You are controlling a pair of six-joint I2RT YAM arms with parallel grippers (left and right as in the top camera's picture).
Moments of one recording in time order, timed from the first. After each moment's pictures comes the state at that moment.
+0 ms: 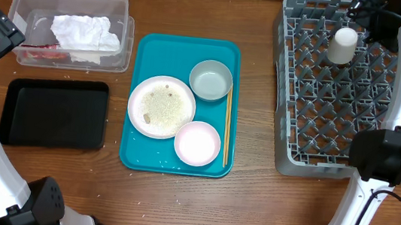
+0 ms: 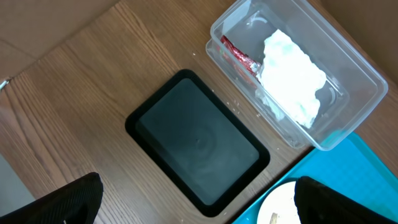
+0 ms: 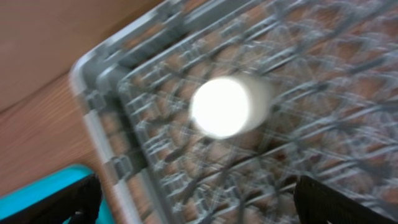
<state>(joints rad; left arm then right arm) 0.42 1.71 2.34 -1.66 -0.19 -0.44 -0.12 2.31 2.62 -1.39 -0.09 0.37</state>
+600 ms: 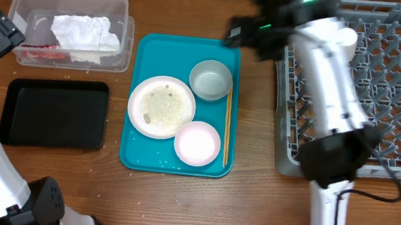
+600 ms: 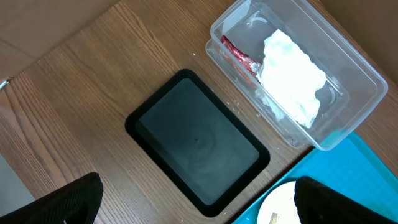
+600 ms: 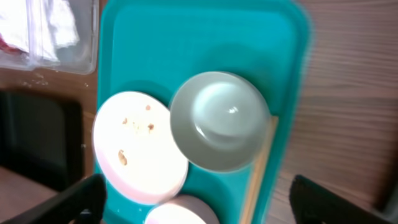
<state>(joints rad) 0.42 1.71 2.33 -1.66 -0.19 -0.44 0.37 2.29 2.47 -1.40 -0.31 0.32</state>
